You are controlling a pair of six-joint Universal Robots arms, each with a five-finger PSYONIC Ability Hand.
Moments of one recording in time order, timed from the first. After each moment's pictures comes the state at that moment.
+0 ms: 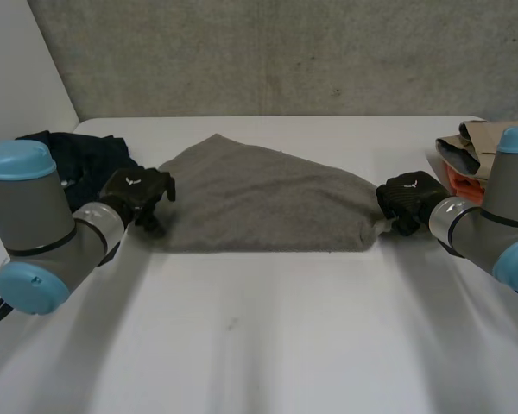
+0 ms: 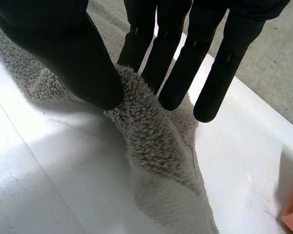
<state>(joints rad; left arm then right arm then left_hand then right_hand) 4.45 -2.13 -1.44 3.25 -1.38 3.43 1.77 -0.84 1.18 0.10 1.26 2.62 0.61 0.61 0.61 0.60 0.42 1.14 1.18 1.19 1.20 0.98</state>
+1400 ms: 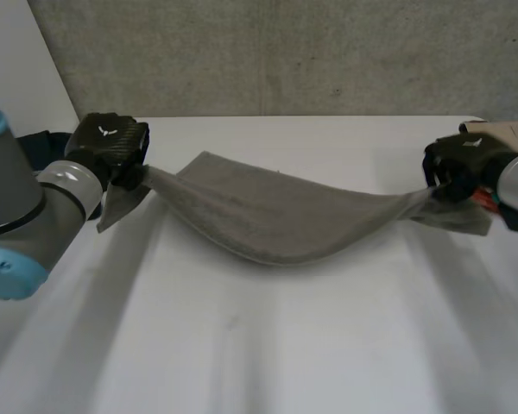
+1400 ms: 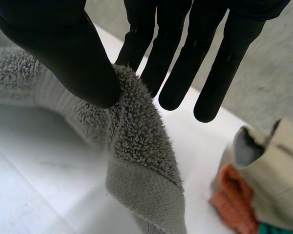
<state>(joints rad) 4.41 -1.88 -1.45 3.24 -1.47 3.51 1.63 -1.13 1.18 0.34 1.18 2.74 1.15 1.20 1.19 1.19 0.98 1.14 1.18 1.19 1.20 0.98</state>
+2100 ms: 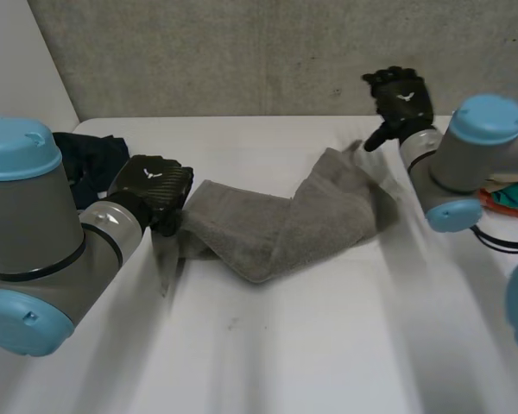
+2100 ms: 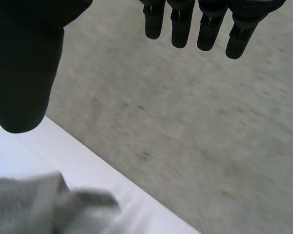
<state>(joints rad) 4.24 -1.89 -1.50 3.13 -1.56 3.50 1.88 -0.60 0.67 -0.20 1.47 2.93 1.15 1.20 1.19 1.20 0.98 0.23 0.21 0.21 0.21 0.04</state>
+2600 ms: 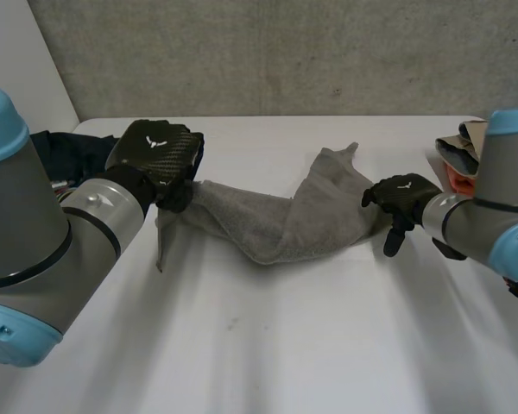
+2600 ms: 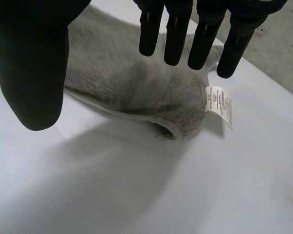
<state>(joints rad) 4.17 -1.78 -1.47 3.13 -1.58 3.46 1.82 -0.84 1.09 0.26 1.32 2.65 1.15 1.20 1.19 1.20 0.98 0.41 0.39 0.40 0.41 0.25</state>
